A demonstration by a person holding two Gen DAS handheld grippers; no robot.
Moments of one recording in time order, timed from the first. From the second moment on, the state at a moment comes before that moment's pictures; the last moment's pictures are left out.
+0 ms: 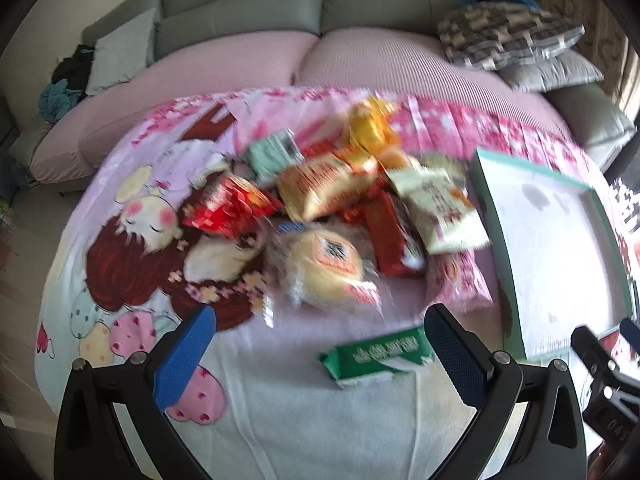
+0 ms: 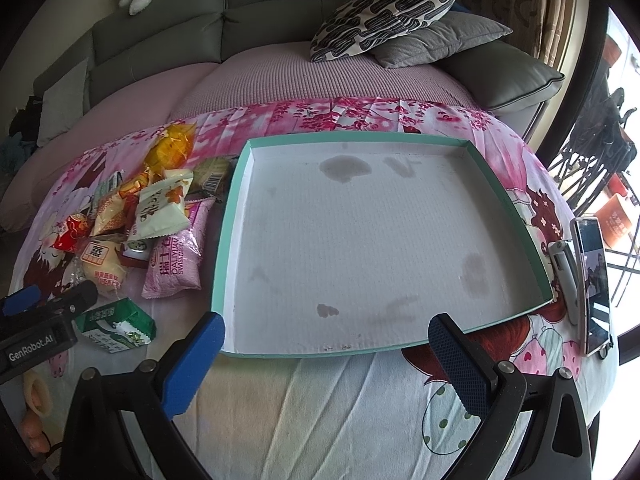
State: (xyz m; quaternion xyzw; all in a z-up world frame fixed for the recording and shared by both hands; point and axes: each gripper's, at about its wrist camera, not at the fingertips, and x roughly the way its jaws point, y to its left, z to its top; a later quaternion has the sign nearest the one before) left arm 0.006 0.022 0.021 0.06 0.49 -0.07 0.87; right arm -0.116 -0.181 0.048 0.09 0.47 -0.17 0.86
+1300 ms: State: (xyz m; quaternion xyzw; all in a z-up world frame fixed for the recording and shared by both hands) left arm 0.040 0.092 -0.011 -0.05 0.57 -0.04 0.82; right arm -0.046 -0.027 -0.004 0.03 0.50 0.01 0.87
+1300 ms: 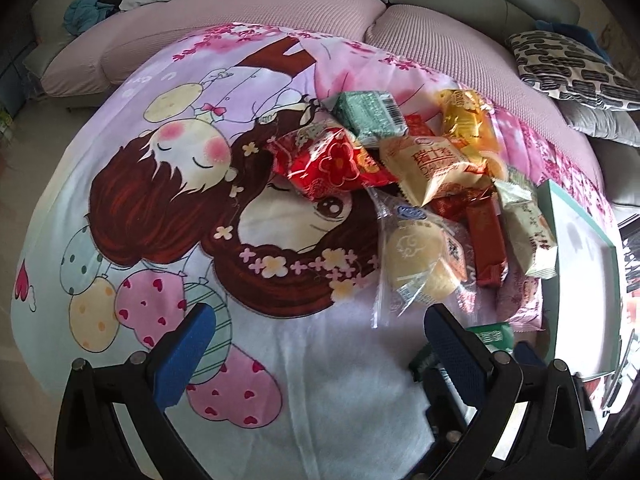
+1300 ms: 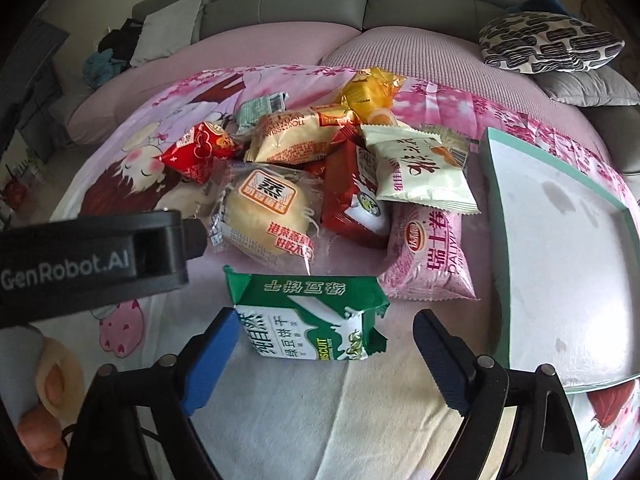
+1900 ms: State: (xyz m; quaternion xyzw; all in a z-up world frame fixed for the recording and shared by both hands) left arm 0.063 0.064 -0.010 -0.07 0.57 -0.09 0.82; right arm -0.043 -0.052 -0.006 0.10 0.49 -0.01 0.86
